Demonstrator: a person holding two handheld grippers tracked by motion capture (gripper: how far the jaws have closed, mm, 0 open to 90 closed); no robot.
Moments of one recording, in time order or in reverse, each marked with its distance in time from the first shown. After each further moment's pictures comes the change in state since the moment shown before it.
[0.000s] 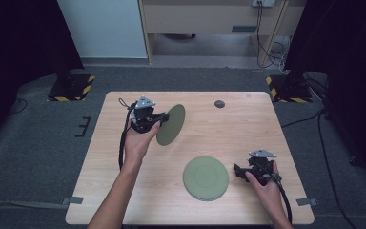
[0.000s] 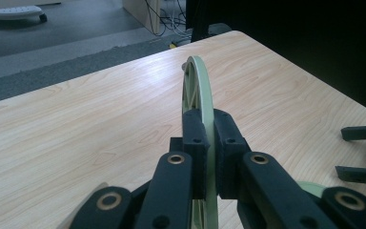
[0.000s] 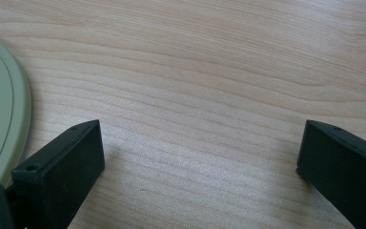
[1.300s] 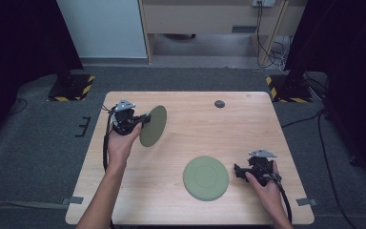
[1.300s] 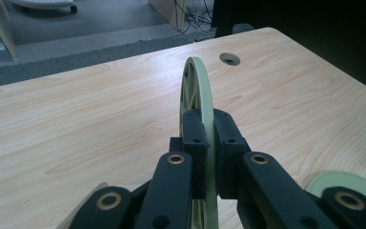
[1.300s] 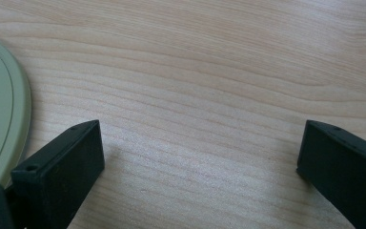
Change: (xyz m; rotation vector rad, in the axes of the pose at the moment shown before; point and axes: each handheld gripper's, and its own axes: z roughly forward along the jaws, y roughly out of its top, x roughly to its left) left arm 0.043 -0.025 -0.025 -0.002 0.072 -0.061; right arm 0.000 0.000 0.000 0.000 0.000 0.000
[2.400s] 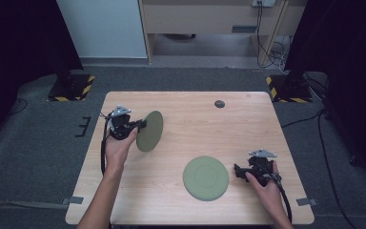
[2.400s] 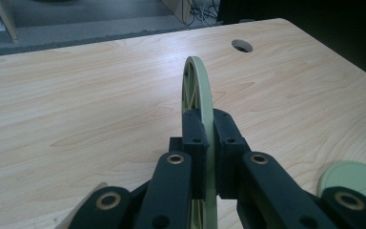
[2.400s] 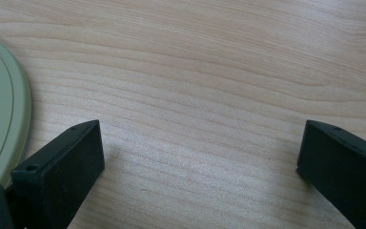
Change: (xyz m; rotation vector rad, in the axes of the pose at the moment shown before) left arm 0.019 -0.026 0.005 0.015 0.009 -0.053; right arm 0.000 0.000 0.000 0.000 0.000 0.000
